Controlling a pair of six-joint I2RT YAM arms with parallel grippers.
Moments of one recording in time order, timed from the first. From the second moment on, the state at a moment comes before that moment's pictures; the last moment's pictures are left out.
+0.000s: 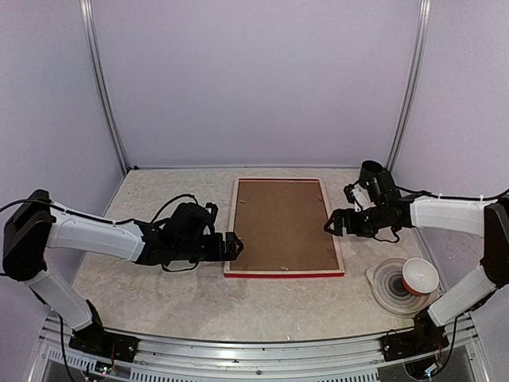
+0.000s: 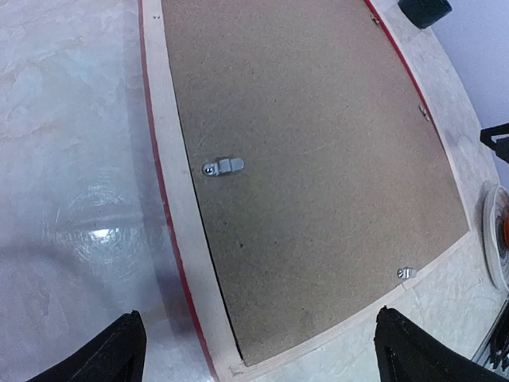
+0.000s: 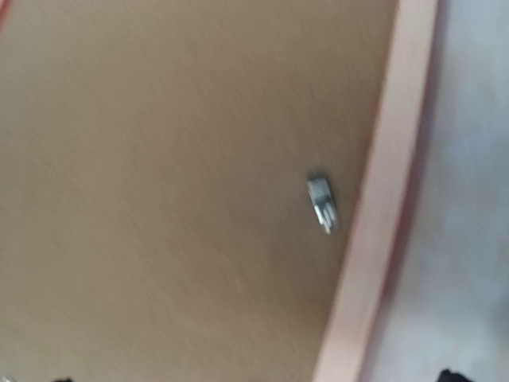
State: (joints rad) left arm -0.88 1.58 0.80 0.07 -0.11 -0.71; right arm 0.37 1.46 0.85 -0.25 -0.26 0.32
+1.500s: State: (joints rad) left arm -1.00 1.67 0.75 -0.02 -0.27 -0.64; right arm 0.58 1.38 0.69 -0.33 0.02 0.38
